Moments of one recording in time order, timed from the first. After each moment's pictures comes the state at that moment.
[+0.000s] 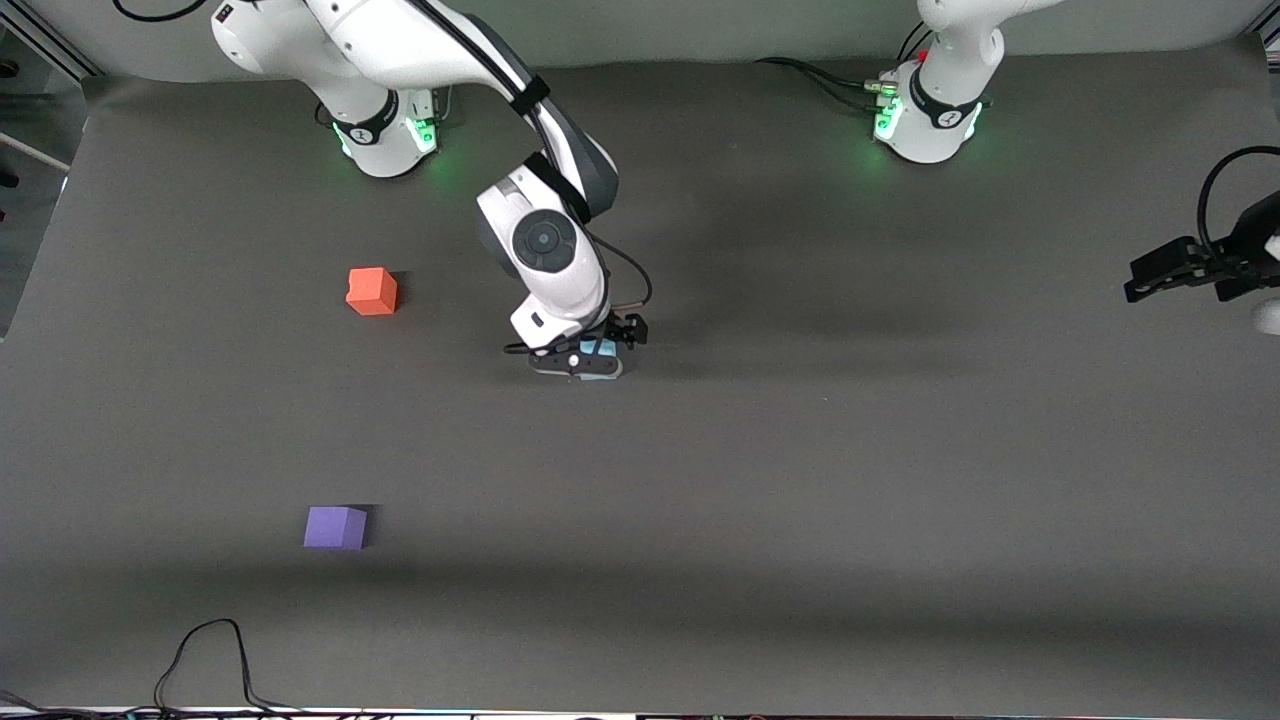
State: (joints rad) left arm 0.25 0.01 -0.21 -1.63 -0.01 1.59 0.04; right arm 0.82 0.54 -0.11 -1.82 0.18 2.35 0.74
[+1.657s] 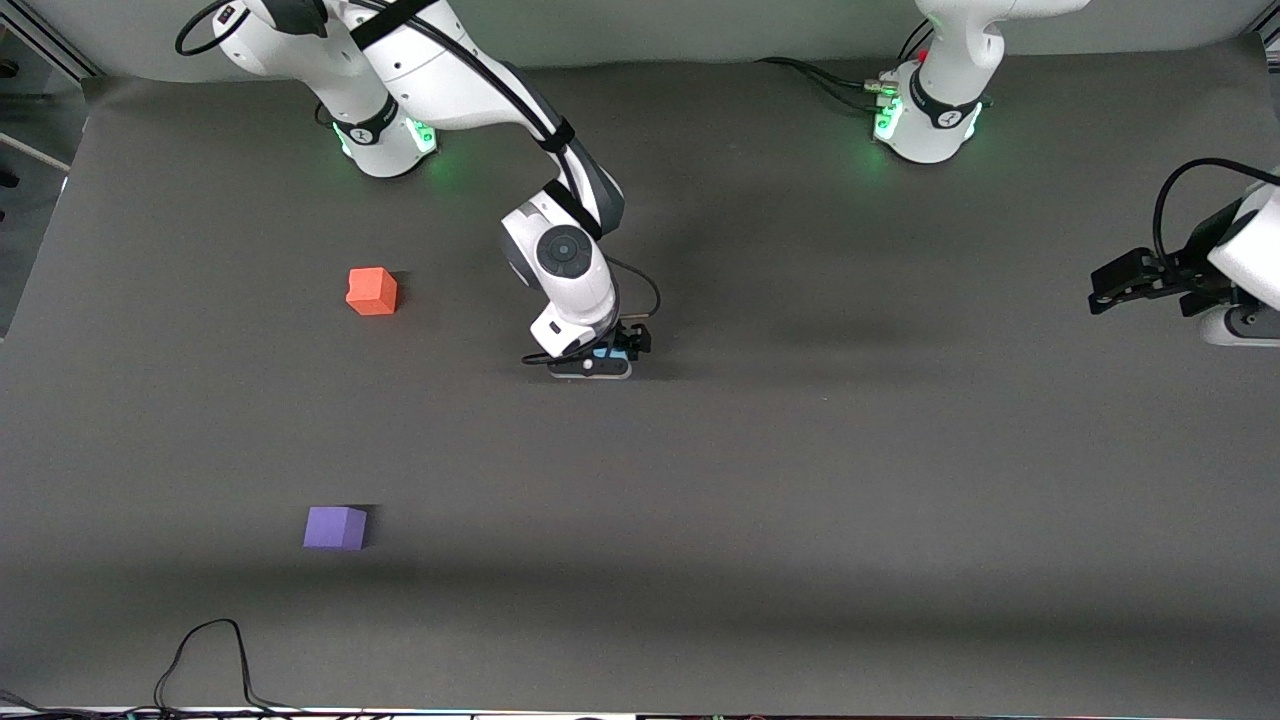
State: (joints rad) left arm -0.01 0.03 0.00 -1.63 -0.01 1.63 0.03; right arm 0.87 0.64 -0.11 -1.92 0.16 2.60 0.73
